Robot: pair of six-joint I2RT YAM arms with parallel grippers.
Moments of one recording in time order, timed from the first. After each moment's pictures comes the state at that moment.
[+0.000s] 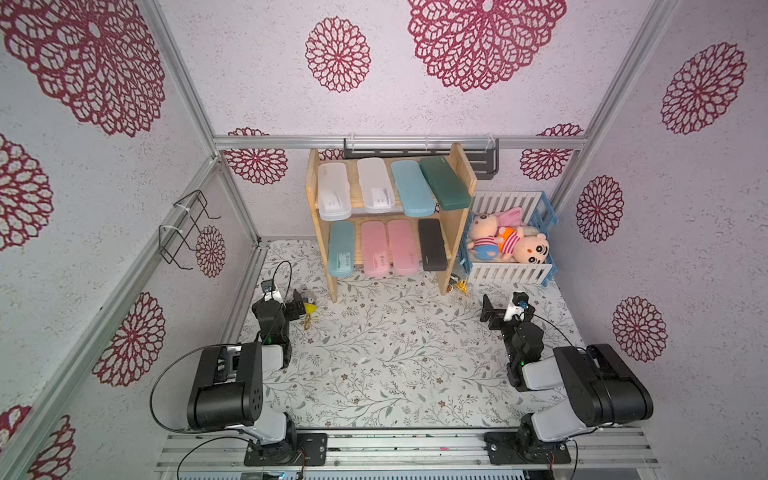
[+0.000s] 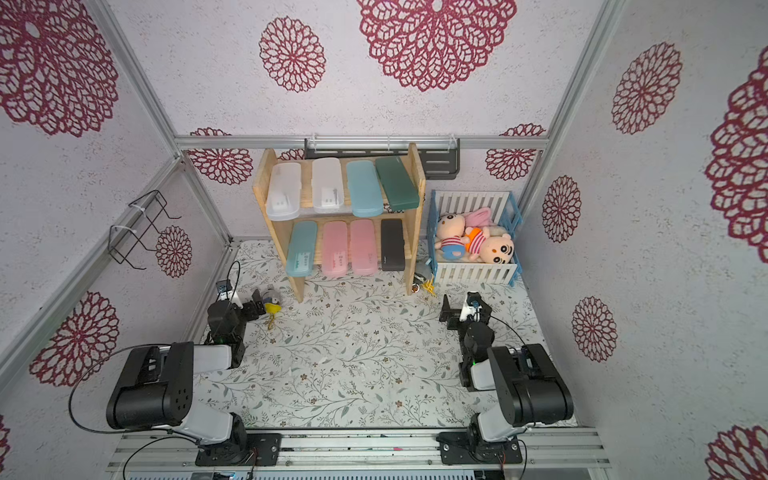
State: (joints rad) left arm 0.13 1.55 0.42 0.85 -0.15 -0.08; right arm 0.06 1.53 0.20 1.28 0.09 0.00
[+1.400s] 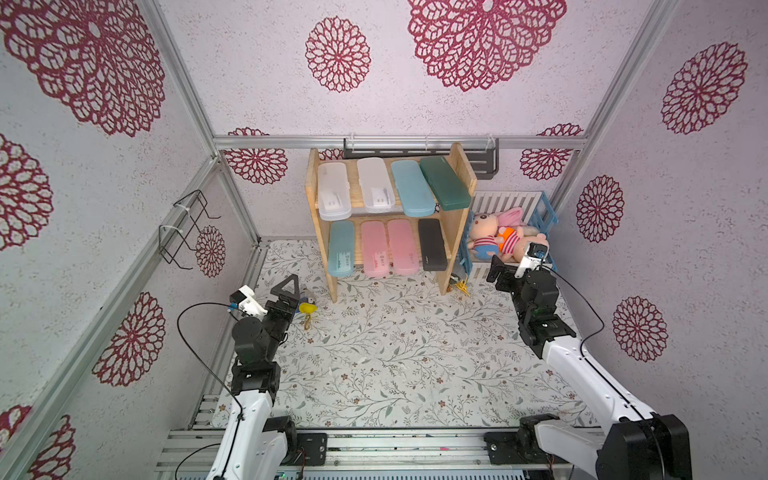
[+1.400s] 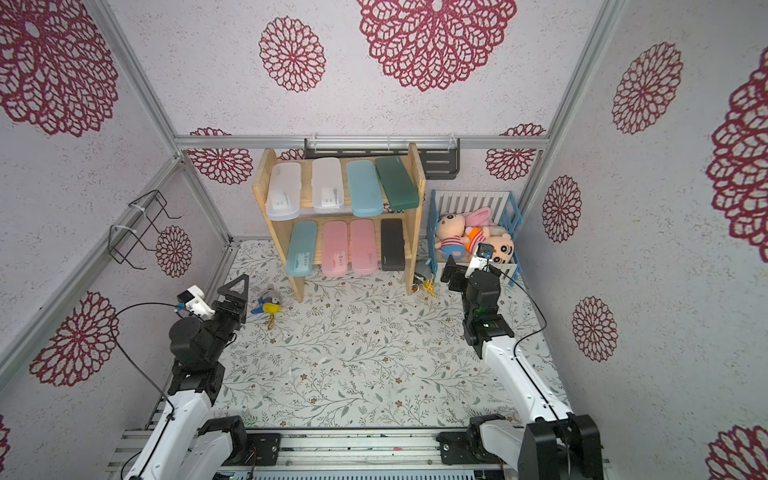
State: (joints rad) left arm 0.10 0.78 0.39 0.39 0.30 -1.24; right arm 0.13 1.13 0.76 0.18 0.24 0.17
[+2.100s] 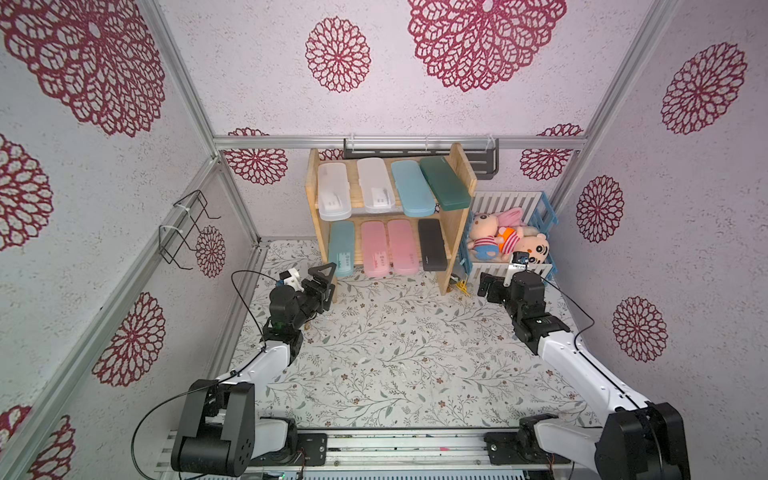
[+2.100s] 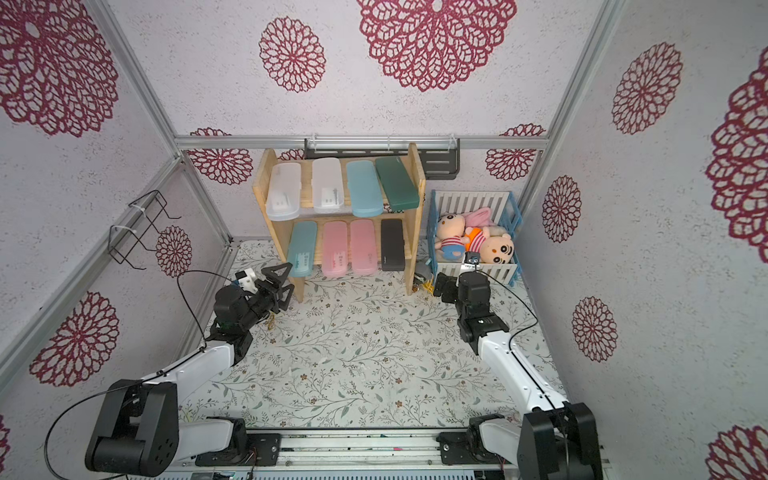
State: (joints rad) left arm -0.09 1.33 0.57 0.66 0.40 -1.42; right arm 0.16 1.19 0.78 -0.01 0.19 0.20
